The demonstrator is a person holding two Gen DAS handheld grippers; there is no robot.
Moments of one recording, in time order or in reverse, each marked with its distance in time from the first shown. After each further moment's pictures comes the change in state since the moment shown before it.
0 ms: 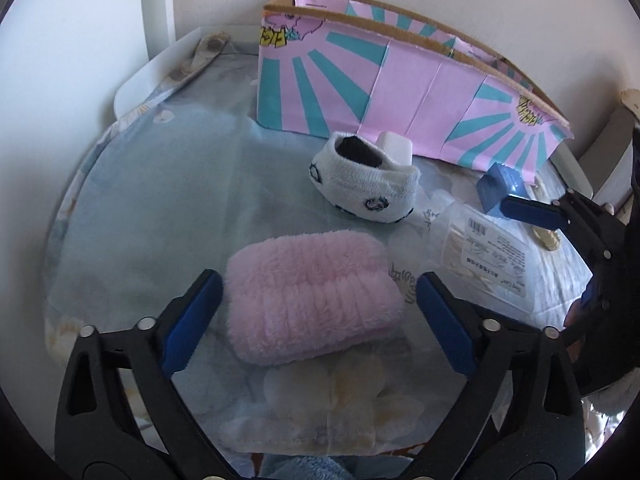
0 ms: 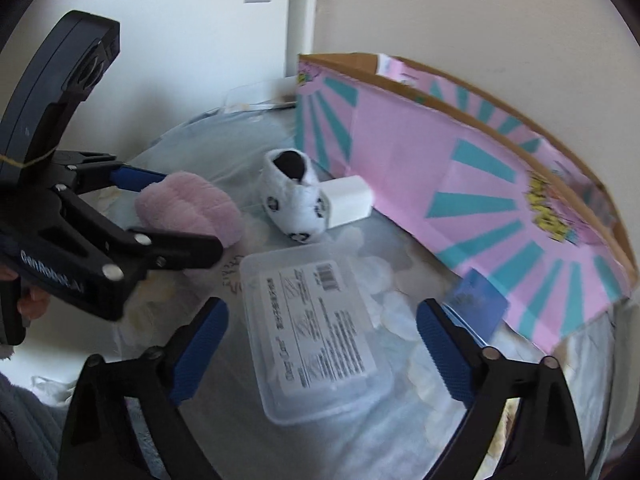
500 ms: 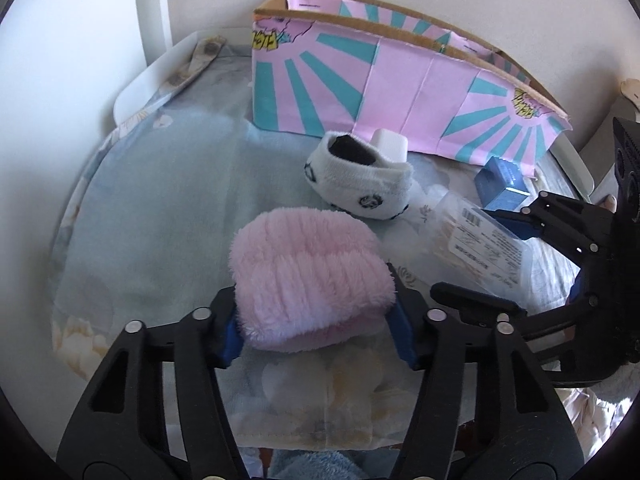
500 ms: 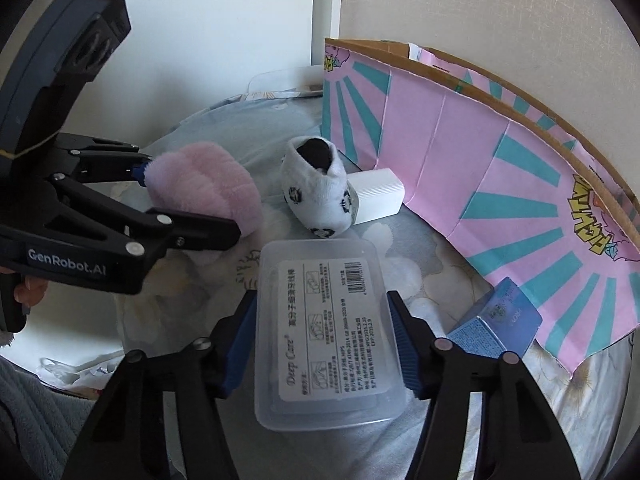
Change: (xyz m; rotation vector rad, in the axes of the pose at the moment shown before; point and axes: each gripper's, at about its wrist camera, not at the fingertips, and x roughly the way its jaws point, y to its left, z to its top) left arm -0.006 -0.004 0.000 0.032 0.001 0.007; right arm 0.010 0.001 0.002 -0.036 0.024 0.054
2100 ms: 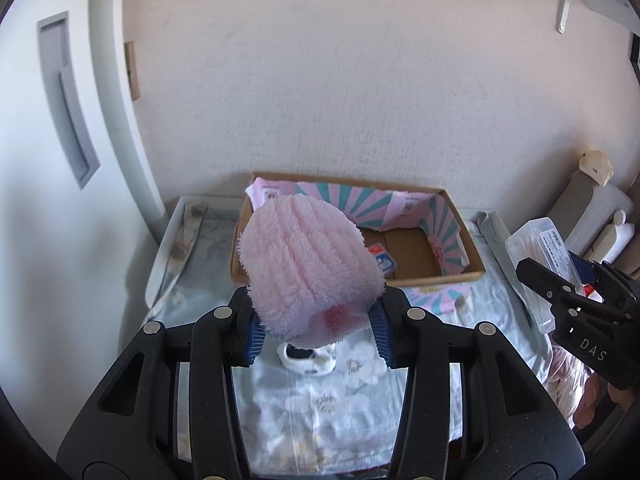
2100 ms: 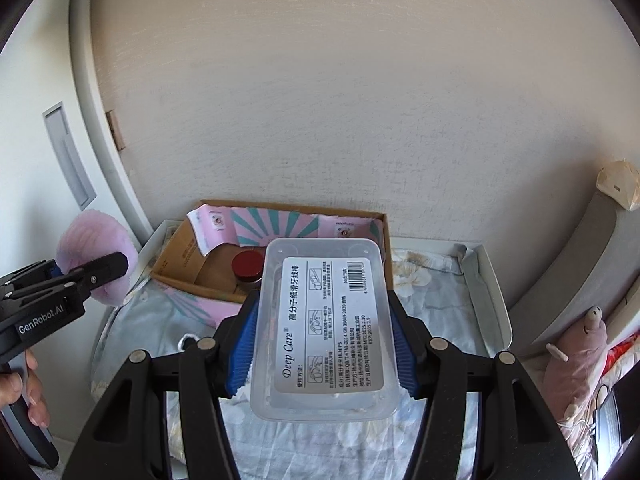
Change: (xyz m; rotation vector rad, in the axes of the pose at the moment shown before) left arm -0.124 -0.038 0.155 0.079 -0.181 -0.057; right arm -0.185 -0.076 0.090 0.618 -0.120 -0.494
